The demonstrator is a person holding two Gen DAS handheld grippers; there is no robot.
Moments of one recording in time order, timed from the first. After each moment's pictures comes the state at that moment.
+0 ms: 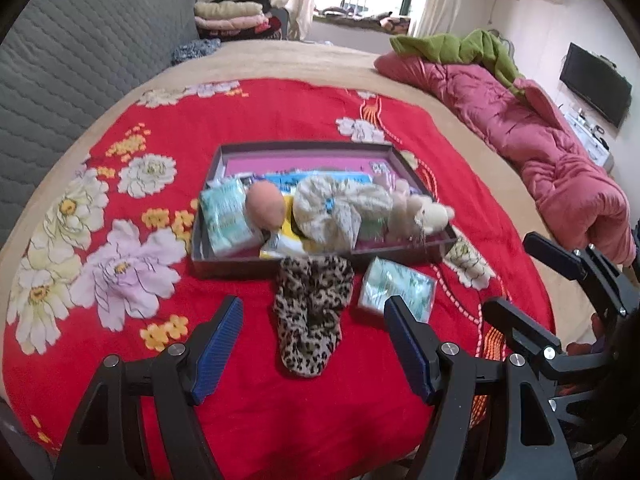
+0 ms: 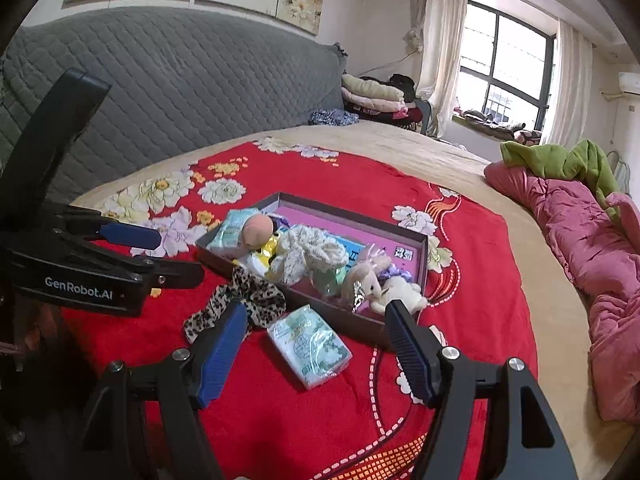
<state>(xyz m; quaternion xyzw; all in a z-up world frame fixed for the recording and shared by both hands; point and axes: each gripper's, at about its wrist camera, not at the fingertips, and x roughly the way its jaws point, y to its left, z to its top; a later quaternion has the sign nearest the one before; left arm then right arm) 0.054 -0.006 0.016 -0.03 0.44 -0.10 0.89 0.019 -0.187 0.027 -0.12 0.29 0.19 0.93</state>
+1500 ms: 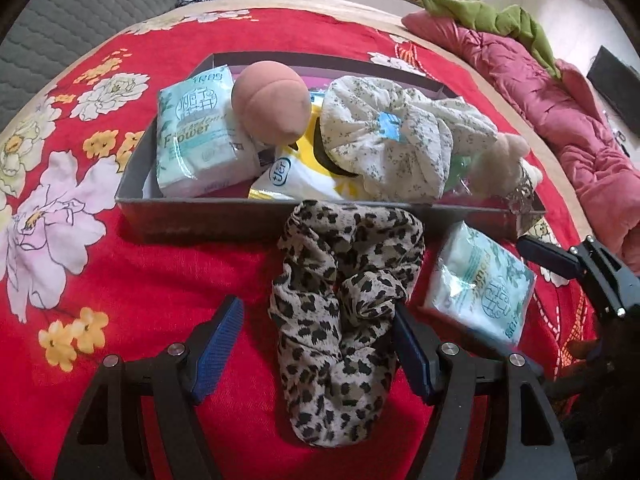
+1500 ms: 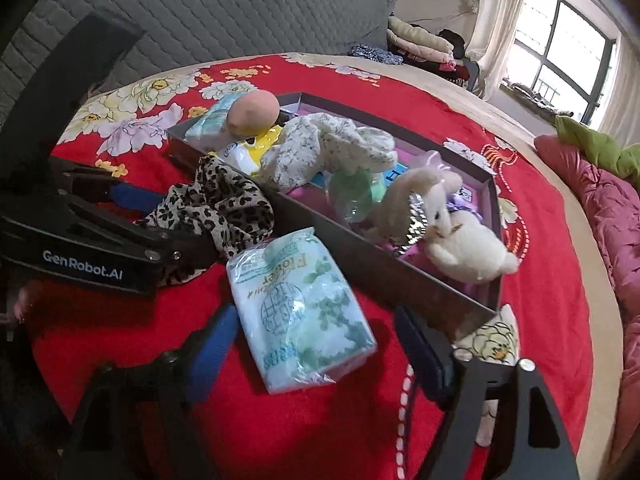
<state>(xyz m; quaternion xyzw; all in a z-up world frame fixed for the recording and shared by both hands) 0.124 -0.005 -0.102 -0.06 0.50 -0.09 0.86 0.092 -0.166 -0.080 -0.20 0.38 0.23 0.87</state>
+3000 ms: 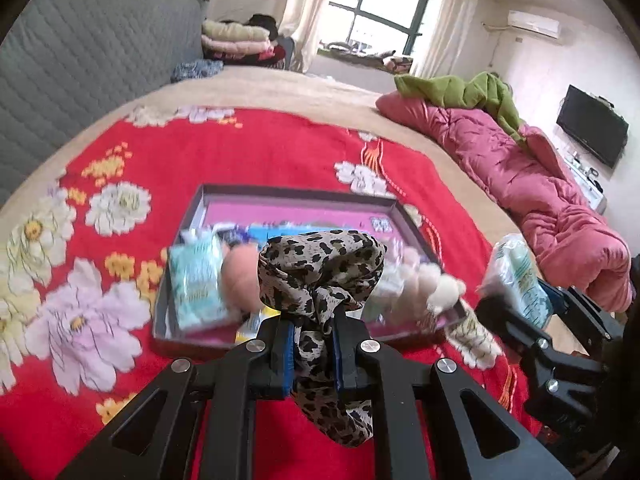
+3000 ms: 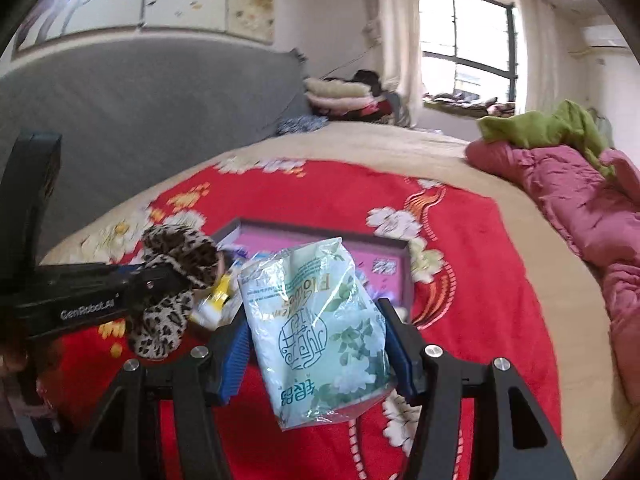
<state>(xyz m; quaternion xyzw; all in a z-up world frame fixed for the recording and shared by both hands) 0.122 -0.012 0.007 -0.08 0.37 -0.11 0.92 0.091 -0.208 0.023 -0.04 0.28 0.14 0.95</state>
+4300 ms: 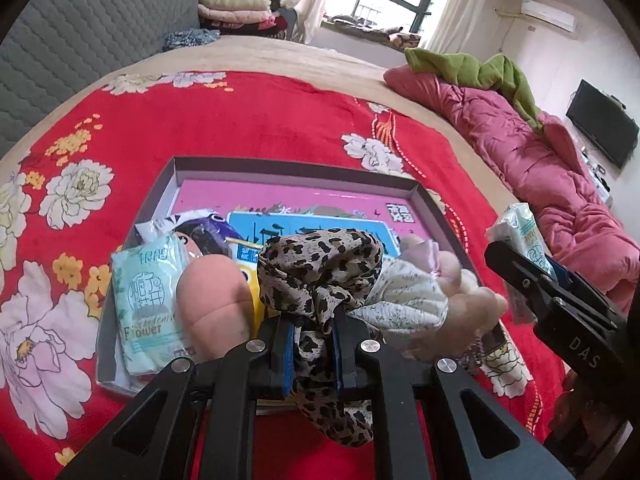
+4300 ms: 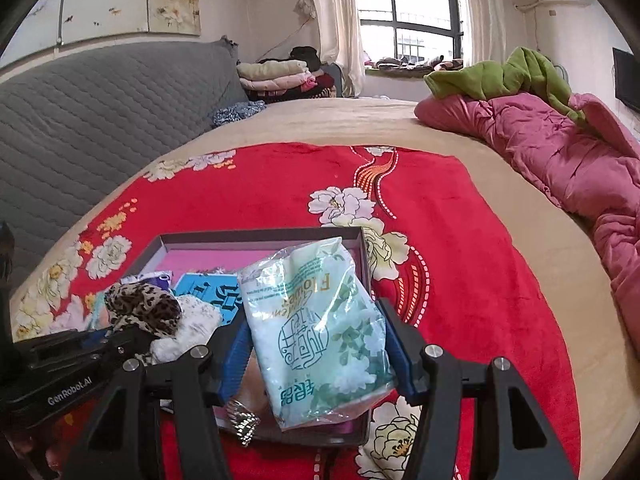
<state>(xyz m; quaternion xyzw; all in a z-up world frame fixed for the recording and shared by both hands) 0.194 -0.022 -0.048 -0.10 0.42 -0.11 0.89 0.177 -0.229 -0.011 0.02 0.33 0.06 0.94</state>
